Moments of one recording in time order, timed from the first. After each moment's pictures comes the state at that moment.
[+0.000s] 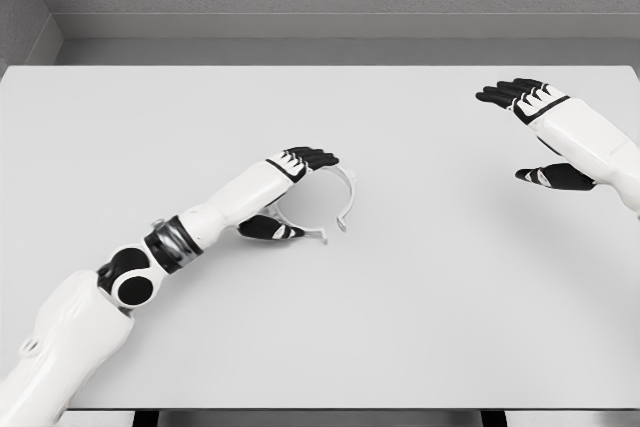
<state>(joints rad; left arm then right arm) -0.30 0.33 -0.51 -1.35 -0.48 -0.61 -0.07 -0.13 -0.44 -0.23 -1.73 0.46 -0.61 0.61</state>
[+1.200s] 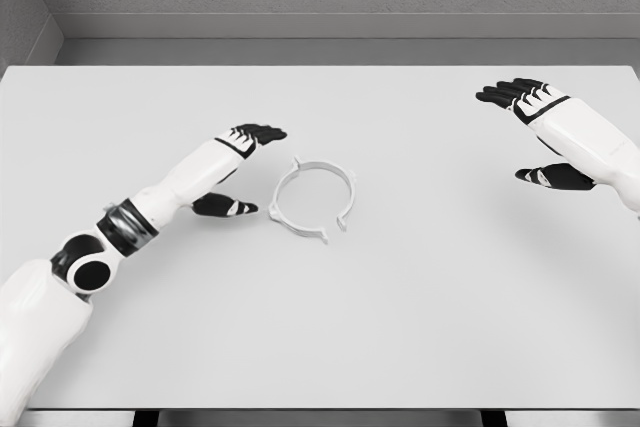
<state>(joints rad) -0.31 0.41 -0.42 -1.31 -0.49 -0.61 -0.07 -0.13 -0.44 -0.23 -1.73 0.46 -0.61 0.61</state>
